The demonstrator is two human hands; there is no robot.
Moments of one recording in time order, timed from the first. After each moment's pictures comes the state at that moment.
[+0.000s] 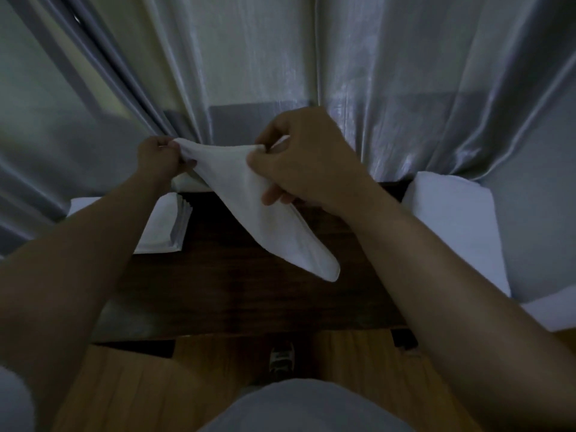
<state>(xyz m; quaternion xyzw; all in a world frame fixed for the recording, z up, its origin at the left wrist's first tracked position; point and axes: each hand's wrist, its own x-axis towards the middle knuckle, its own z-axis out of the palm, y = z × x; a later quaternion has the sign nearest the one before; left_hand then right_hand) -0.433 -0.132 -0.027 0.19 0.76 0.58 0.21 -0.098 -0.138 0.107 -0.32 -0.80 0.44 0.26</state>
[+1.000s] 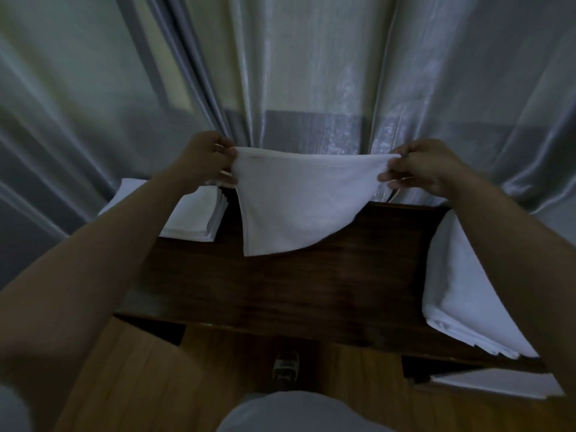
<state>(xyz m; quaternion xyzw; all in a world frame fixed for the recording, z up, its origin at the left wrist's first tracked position) -0.397 -0.199 0.025 0.35 0.76 0.48 0.26 -0.074 0.026 0.031 -0.48 -0.66 0.54 0.21</state>
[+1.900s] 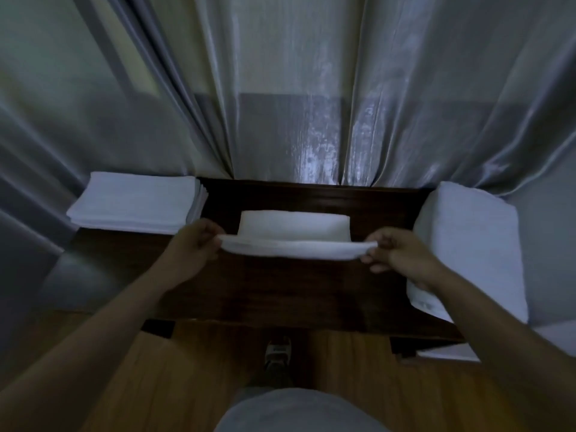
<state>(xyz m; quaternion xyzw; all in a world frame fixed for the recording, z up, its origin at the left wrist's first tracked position) -0.347 -0.288 -0.107 0.42 0.78 0.37 0.28 0.011 -0.064 -0.097 -0.48 -0.66 0.56 0.12</state>
